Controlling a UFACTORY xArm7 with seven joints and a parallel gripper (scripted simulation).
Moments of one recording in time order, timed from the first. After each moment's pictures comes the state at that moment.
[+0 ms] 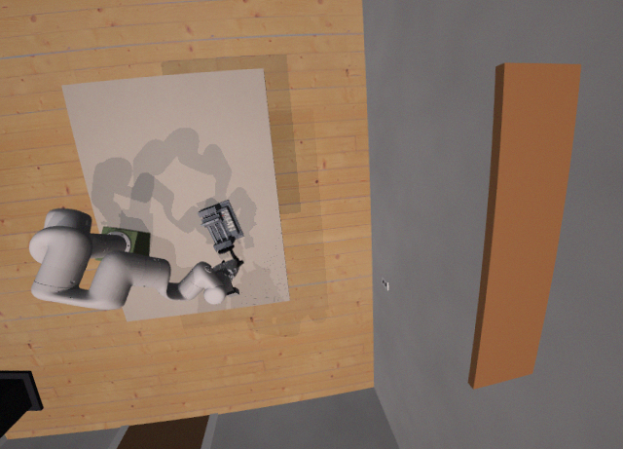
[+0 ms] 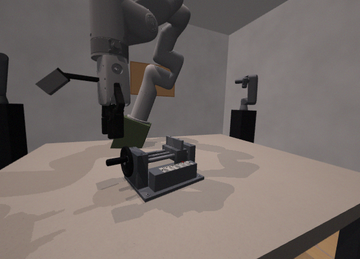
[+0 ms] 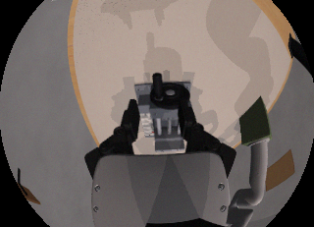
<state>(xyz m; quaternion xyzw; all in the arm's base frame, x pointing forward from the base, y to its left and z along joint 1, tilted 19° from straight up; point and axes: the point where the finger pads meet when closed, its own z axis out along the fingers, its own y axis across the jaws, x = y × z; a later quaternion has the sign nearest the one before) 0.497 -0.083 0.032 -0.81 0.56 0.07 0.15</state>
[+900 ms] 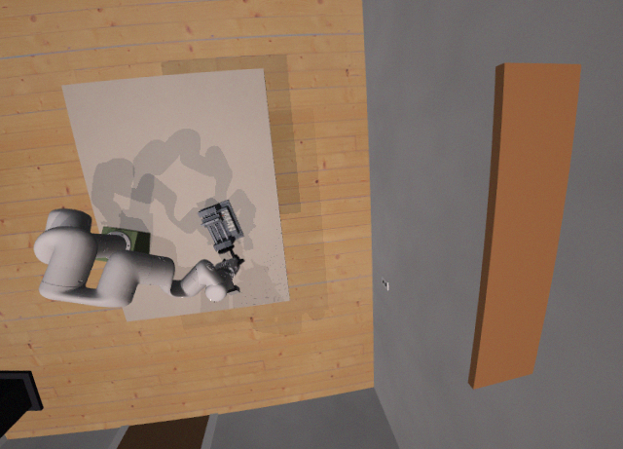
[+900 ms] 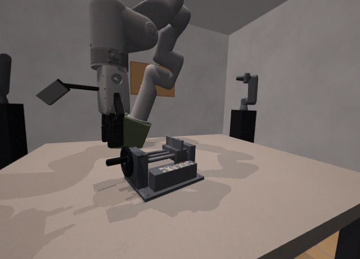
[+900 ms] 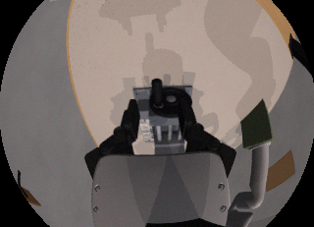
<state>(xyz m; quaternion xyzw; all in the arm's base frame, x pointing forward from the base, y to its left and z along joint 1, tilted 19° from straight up) 0.497 -0.077 0.013 -0.81 0.56 0.07 0.15</state>
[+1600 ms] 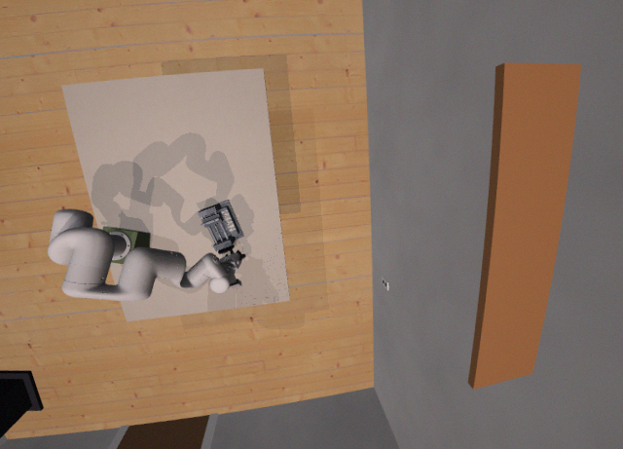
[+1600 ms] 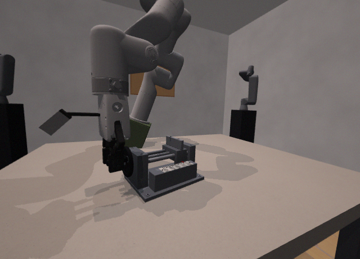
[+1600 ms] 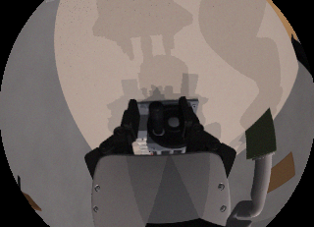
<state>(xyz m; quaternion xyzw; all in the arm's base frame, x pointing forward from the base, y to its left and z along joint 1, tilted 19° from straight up) 0.500 -0.058 -0.040 -0.81 0.56 0.07 0.15</state>
